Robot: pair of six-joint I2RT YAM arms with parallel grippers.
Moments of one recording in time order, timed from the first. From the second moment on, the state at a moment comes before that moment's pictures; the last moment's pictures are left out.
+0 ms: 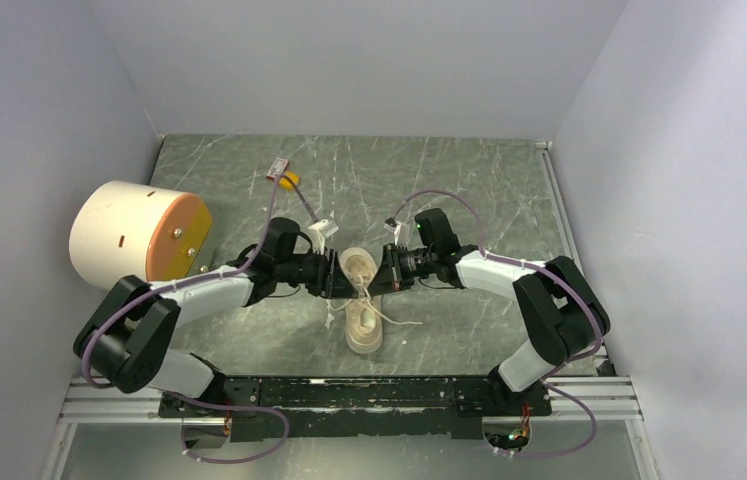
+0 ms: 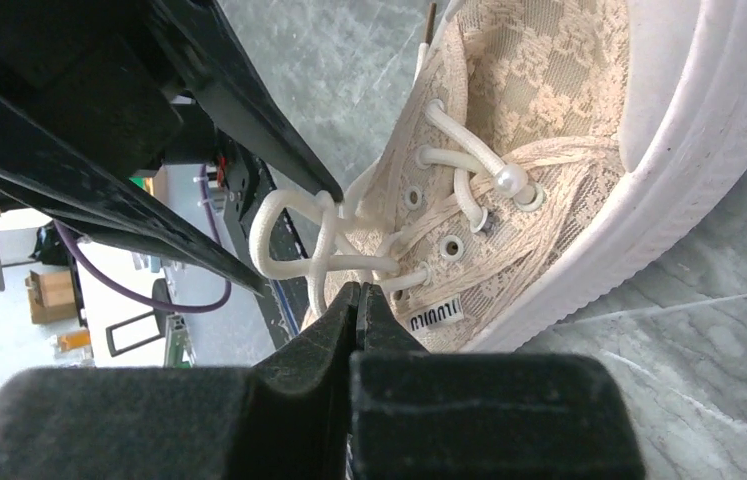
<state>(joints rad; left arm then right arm) -0.60 1.45 0.61 0.23 0.70 -0.50 0.52 1.58 0.73 0.06 -0.86 0.47</state>
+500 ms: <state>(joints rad) -0.52 1.53 0.74 0.17 0.76 -0.44 0.52 1.58 0.73 0.06 -0.85 0.46</state>
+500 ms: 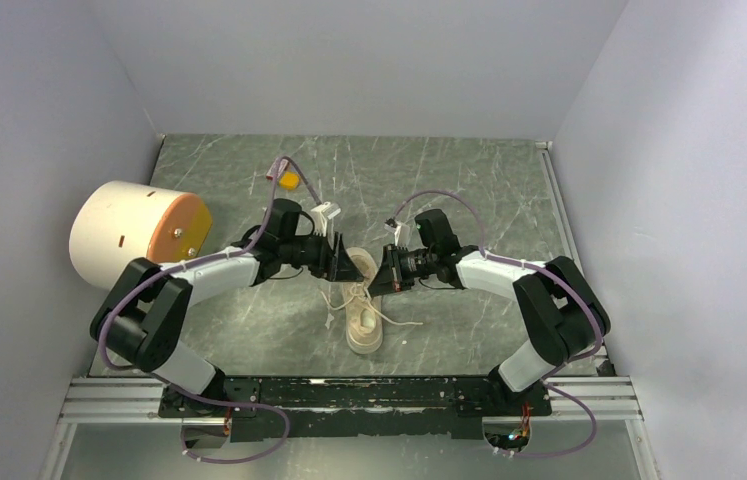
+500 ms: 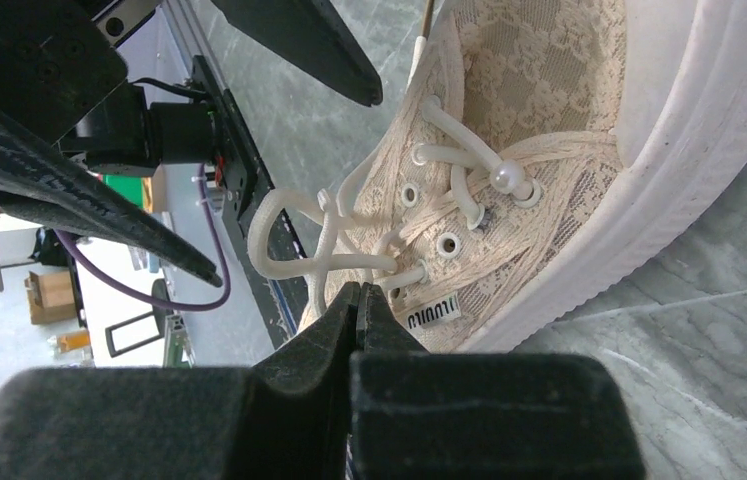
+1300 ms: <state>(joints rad) -0.54 1.55 0.77 0.16 0.78 -0.44 0.52 1.58 0.71 0.06 -0.86 0.47</state>
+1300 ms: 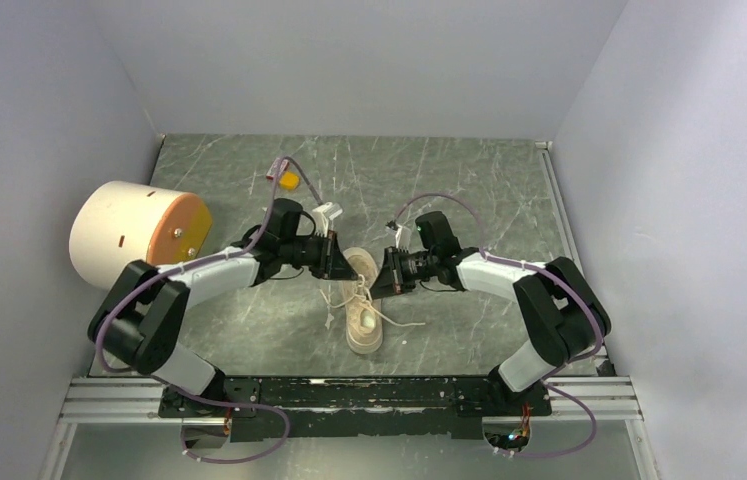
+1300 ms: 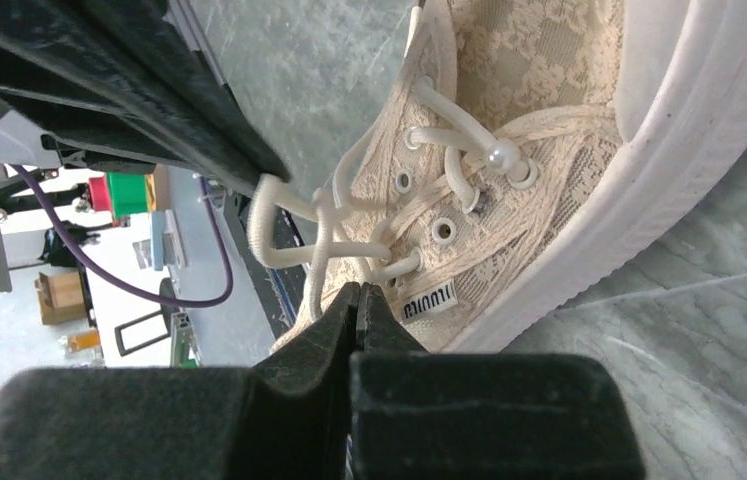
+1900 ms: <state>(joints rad) -0.54 1.31 0.54 0.13 0.60 -0.58 0.52 1.45 0.71 -0.03 -0.67 0.52</state>
